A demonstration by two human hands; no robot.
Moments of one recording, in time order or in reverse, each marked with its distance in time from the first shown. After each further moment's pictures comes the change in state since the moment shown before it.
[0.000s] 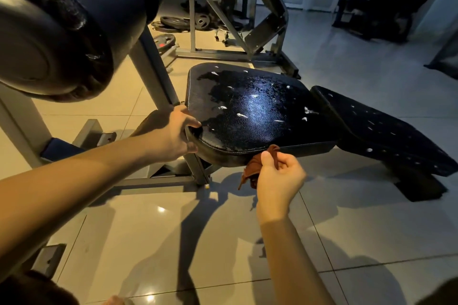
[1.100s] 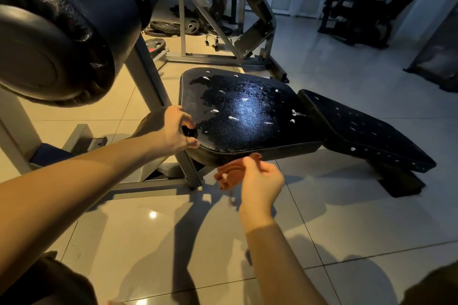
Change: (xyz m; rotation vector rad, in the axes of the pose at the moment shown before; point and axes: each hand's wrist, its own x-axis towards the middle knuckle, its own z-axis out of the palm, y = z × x) left_hand 0.017 0.003 0.011 -0.054 0.204 0.098; right_hand -0.020 0.006 0.012 0.015 -0.045 0.203
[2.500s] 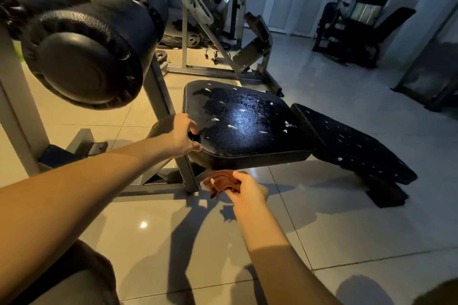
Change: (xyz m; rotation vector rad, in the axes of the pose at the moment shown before) left_hand 0.002 0.004 0.001 0.081 0.006 0.003; right_hand -0.021 -0.027 -0.010 0.274 -0.100 0.534
